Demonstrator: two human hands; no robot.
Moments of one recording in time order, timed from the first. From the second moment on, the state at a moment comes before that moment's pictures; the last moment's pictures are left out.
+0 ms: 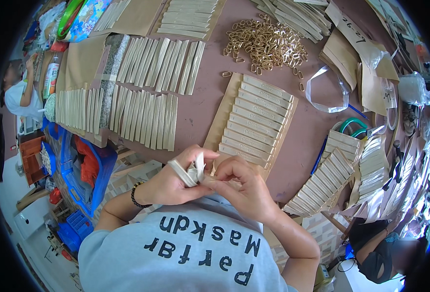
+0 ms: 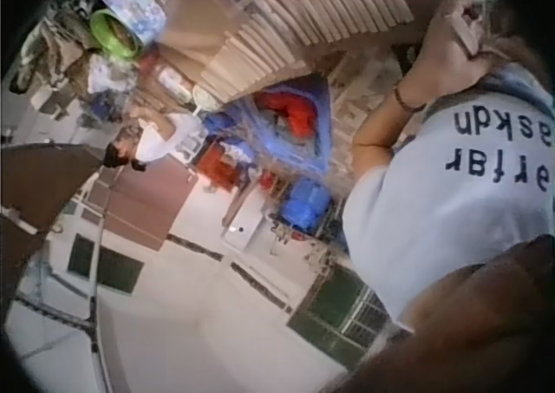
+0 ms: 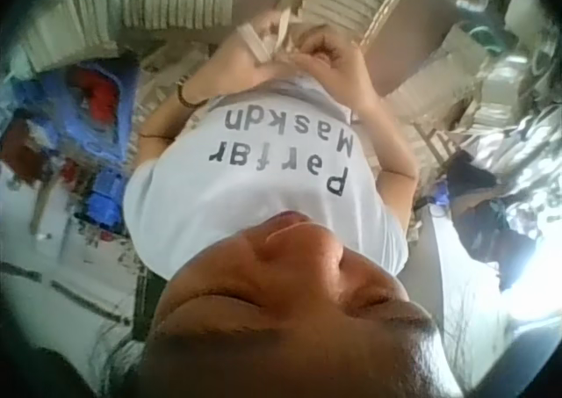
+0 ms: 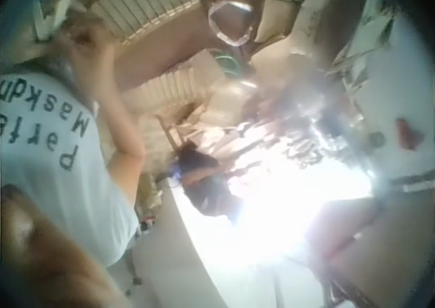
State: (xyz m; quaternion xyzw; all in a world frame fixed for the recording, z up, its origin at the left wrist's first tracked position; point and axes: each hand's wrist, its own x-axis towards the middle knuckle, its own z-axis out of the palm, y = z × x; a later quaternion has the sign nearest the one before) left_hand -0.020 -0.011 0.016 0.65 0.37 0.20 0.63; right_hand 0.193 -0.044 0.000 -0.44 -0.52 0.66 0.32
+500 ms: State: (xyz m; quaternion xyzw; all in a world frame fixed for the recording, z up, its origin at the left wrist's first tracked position) left_hand -0.016 -0.019 0.025 0.67 0.37 0.19 0.61; right_hand 0.181 -0.052 0.012 -0.44 -0.42 0.74 0.27
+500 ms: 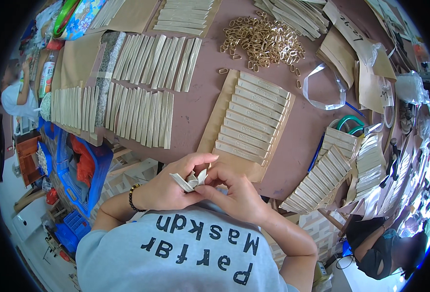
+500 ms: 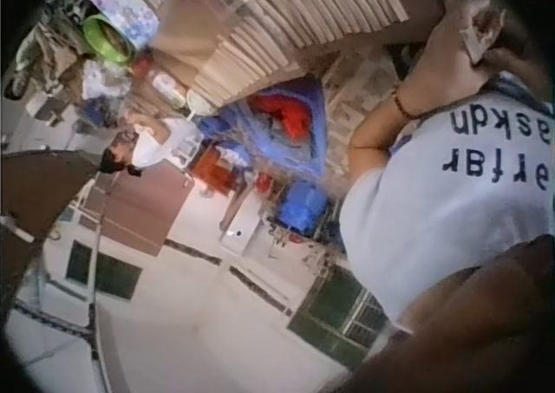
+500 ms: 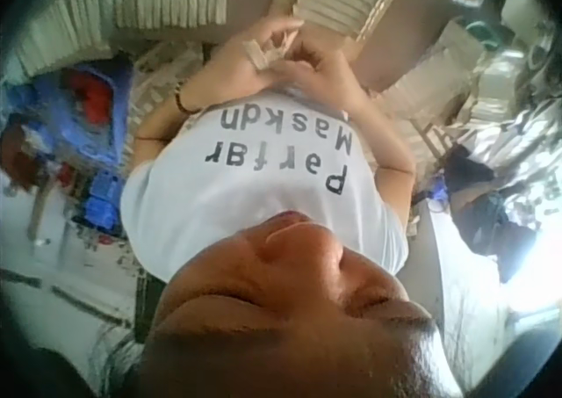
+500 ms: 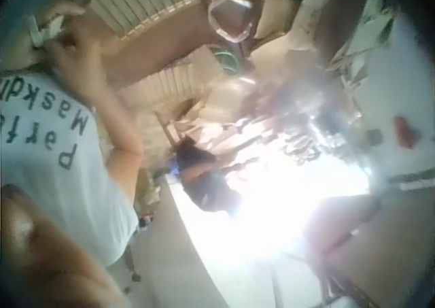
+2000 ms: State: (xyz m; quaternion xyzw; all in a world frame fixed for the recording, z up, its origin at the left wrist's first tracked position) left_hand -0.024 -0.033 -0.008 0.91 0.32 0.12 0.22; right_hand 0.238 -0.046 0.007 -0.68 -0.48 0.52 0.18
